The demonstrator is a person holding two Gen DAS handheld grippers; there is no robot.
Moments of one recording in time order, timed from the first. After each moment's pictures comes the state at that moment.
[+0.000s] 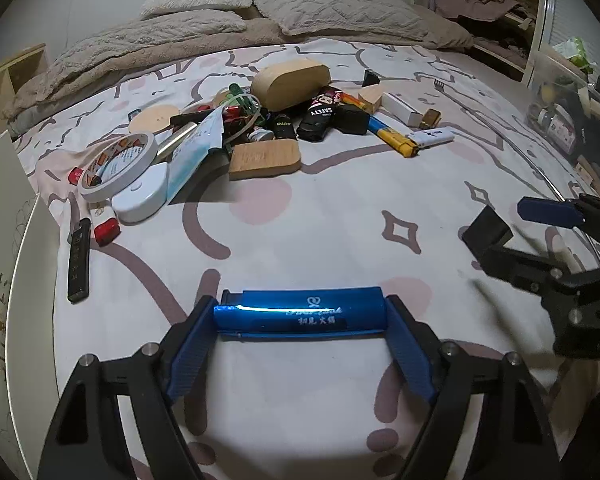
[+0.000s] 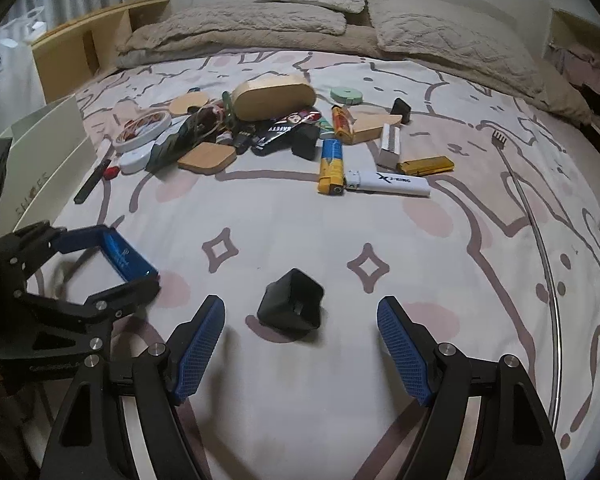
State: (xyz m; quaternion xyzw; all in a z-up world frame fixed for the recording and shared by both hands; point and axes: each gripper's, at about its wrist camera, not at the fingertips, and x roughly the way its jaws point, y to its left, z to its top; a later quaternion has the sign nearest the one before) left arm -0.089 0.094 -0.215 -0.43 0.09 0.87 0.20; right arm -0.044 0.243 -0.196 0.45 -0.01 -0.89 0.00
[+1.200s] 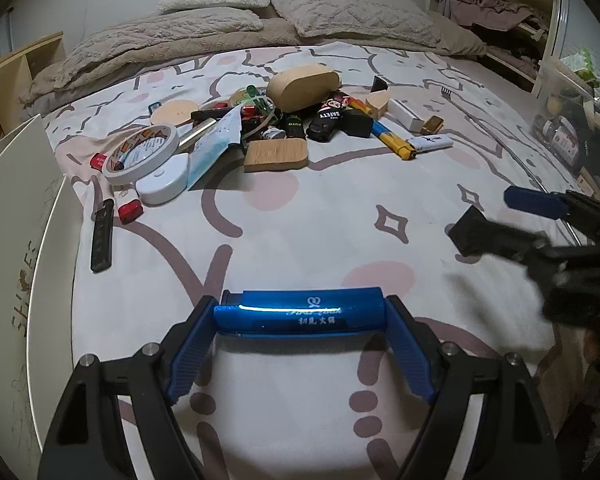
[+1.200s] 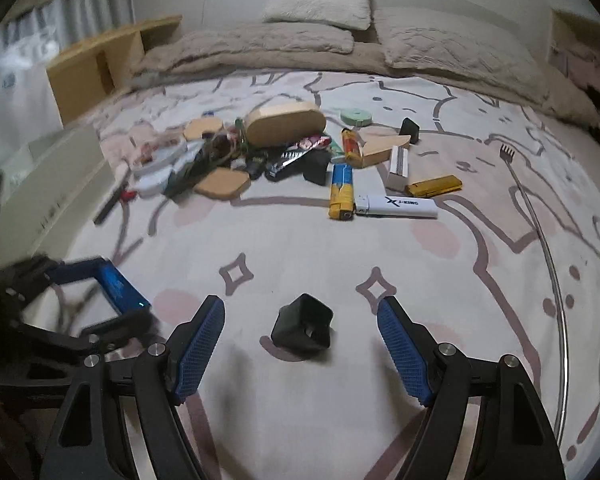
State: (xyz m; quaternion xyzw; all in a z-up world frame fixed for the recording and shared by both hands) left arm -0.069 0.088 -0.200 -0.44 0.08 0.88 0.18; right arm -0.044 0.239 -0.188 0.42 -0.01 -0.91 0.03
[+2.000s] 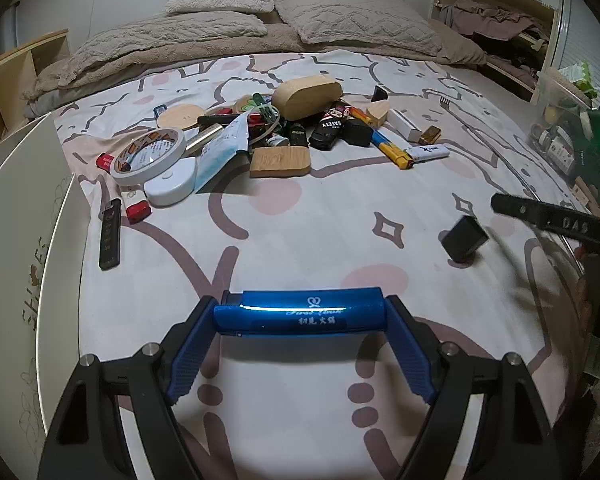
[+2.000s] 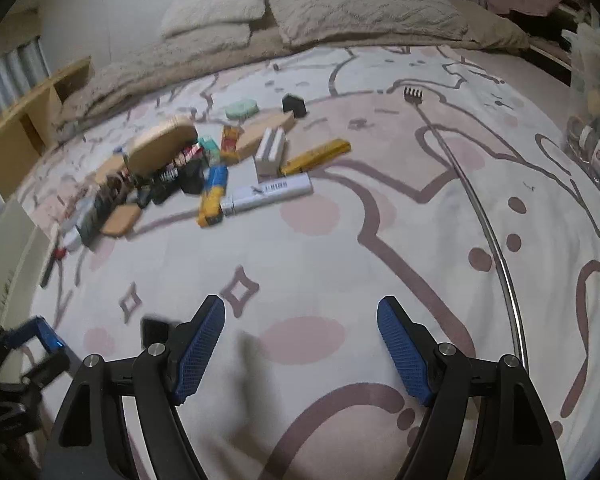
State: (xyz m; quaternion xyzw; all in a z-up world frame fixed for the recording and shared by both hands) left arm -0.065 0.082 -0.192 -0.44 0.06 0.88 0.18; right arm -0.042 0.324 -0.193 0.42 -0.13 -0.89 -0.07
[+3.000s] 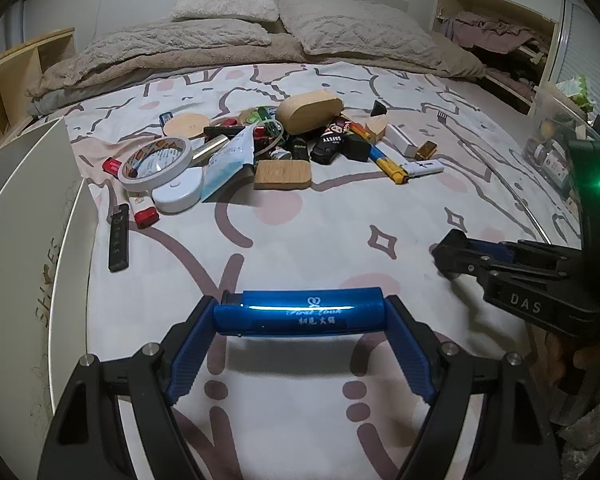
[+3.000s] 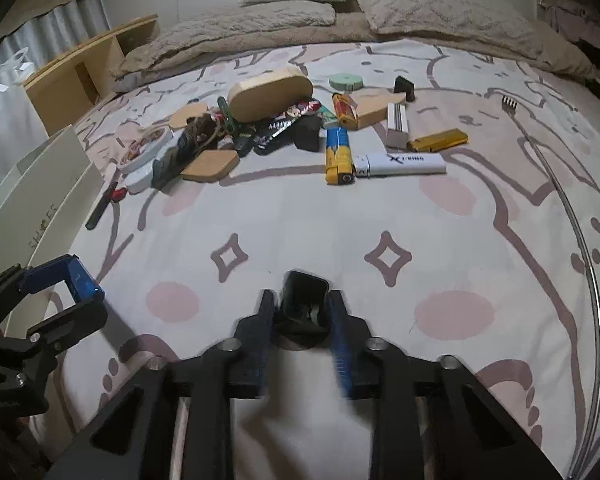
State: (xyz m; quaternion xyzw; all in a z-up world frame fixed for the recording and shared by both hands) left arm -0.059 0.077 -0.179 -0.42 0.04 0.89 0.18; right arm -0.050 0.249 -0.206 0.45 -0.08 -0.89 0.03
